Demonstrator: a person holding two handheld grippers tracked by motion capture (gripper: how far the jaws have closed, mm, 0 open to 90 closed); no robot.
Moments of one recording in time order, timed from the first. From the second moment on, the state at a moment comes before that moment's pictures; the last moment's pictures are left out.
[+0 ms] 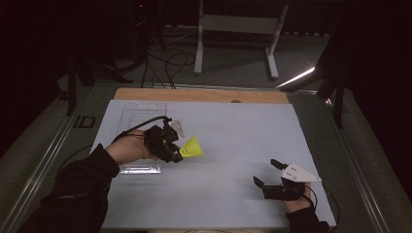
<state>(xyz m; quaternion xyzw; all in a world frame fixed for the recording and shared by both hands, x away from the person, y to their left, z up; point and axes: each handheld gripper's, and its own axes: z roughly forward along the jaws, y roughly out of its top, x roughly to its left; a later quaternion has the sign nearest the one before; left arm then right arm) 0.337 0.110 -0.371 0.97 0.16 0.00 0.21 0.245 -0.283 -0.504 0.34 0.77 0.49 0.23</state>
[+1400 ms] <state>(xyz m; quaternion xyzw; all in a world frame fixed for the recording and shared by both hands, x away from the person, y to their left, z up) 0.334 0.213 -0.328 0.94 0.25 0.07 0.24 0.244 -0.281 -0.504 0.33 0.77 0.49 0.23</state>
